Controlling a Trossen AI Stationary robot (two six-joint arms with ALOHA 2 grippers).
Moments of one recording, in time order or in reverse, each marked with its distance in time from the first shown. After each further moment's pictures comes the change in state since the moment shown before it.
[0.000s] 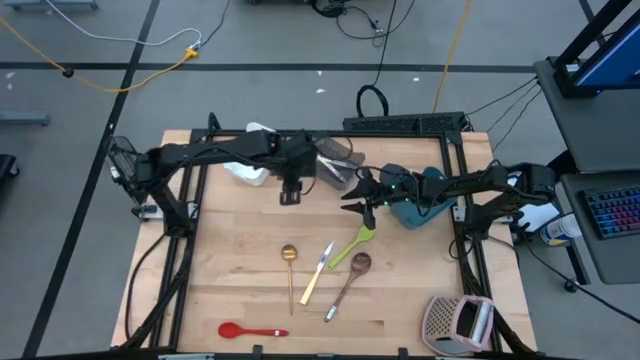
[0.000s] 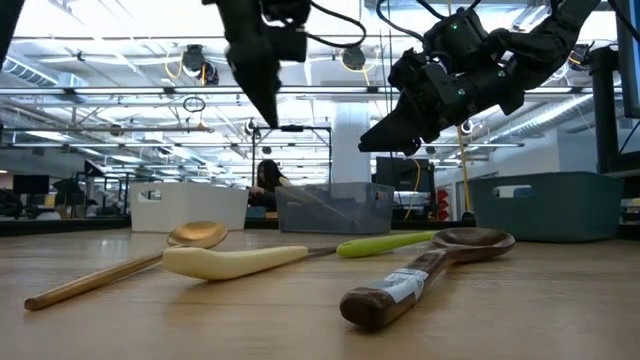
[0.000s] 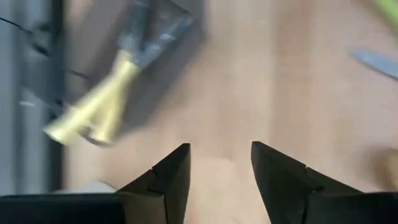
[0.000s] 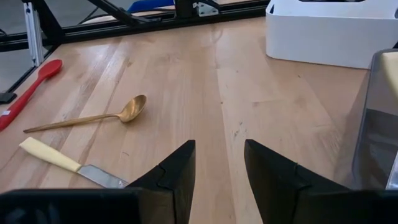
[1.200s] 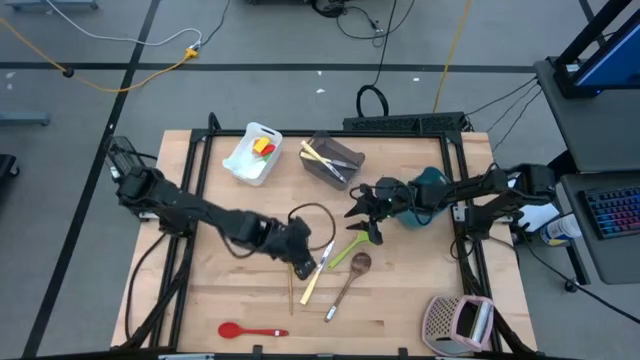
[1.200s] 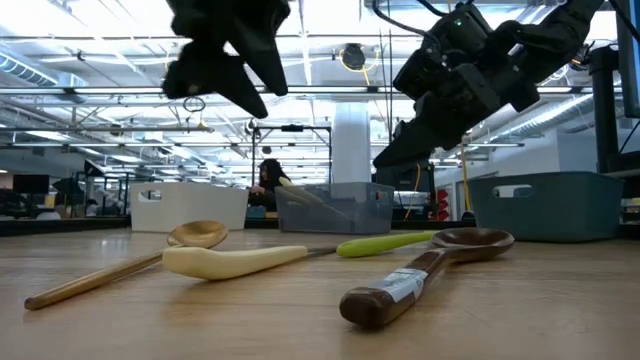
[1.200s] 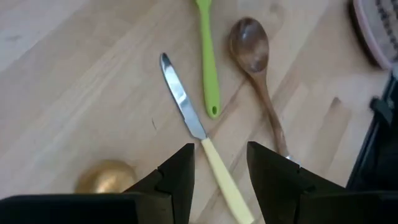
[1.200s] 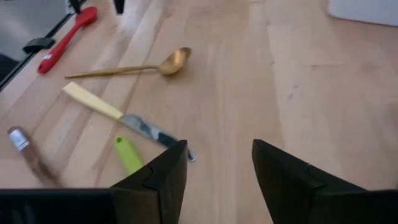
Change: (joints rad) left arm -0.561 -0.075 -0.341 0.479 -0.090 -1.247; right arm 0.101 0.000 0.000 -0.140 -0.027 -0.046
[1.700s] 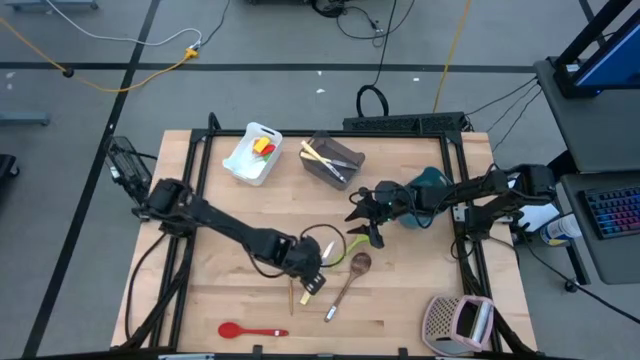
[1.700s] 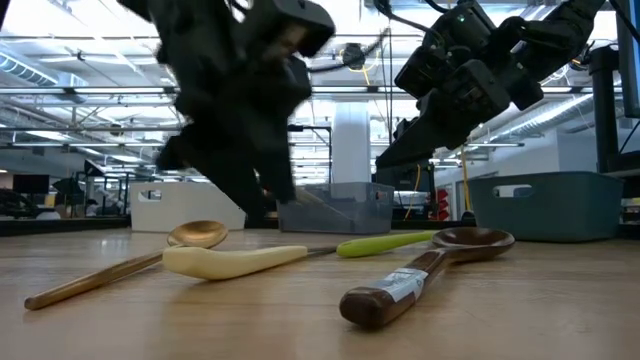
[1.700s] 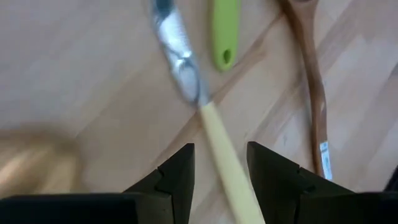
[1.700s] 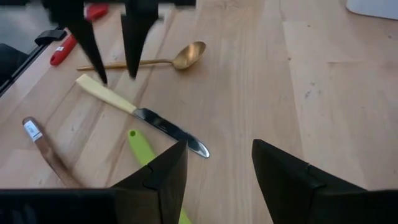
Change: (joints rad) left arm -0.027 0.232 0.000 0.122 0.123 -0.116; right arm 0.037 0.000 0.000 -0.013 0.001 -0.002
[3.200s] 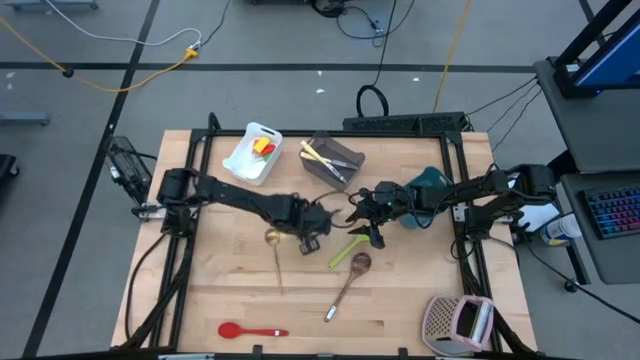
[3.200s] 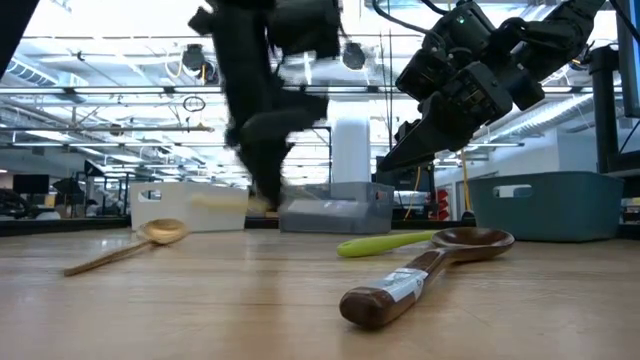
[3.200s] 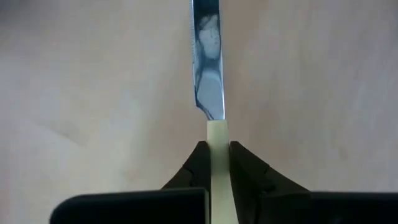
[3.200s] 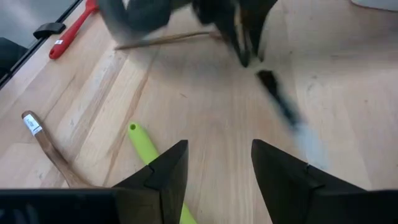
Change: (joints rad) left arm 0.246 0.049 0.137 -0.378 -0.184 0.661; right arm 0.000 0.000 0.000 -0.022 -0.001 -0.006
